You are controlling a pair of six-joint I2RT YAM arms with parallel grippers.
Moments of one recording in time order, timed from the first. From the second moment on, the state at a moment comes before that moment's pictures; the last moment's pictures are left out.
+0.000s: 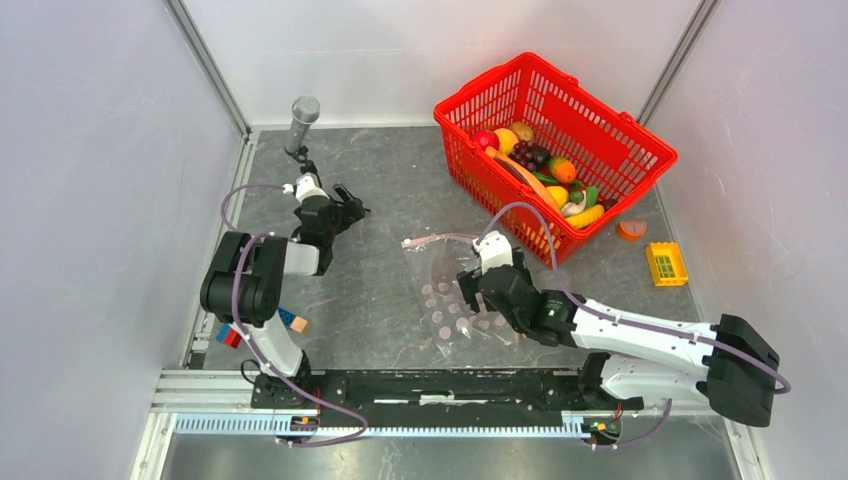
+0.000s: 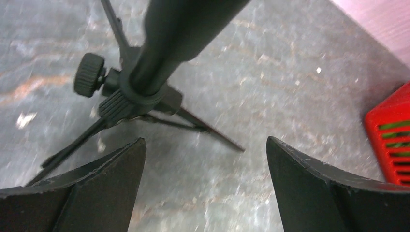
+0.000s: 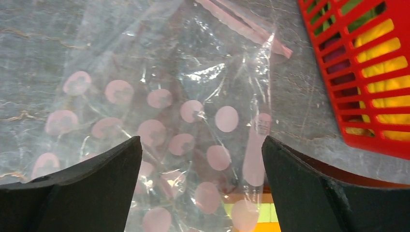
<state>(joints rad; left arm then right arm) -0.15 1.74 0.62 0.71 -0.15 -0.59 1.07 1.09 0.59 -0.19 0.59 0.35</state>
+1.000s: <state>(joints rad) -0.22 1.18 0.27 0.59 0.22 -0.75 0.85 1.16 0.38 0.26 0.28 0.29</state>
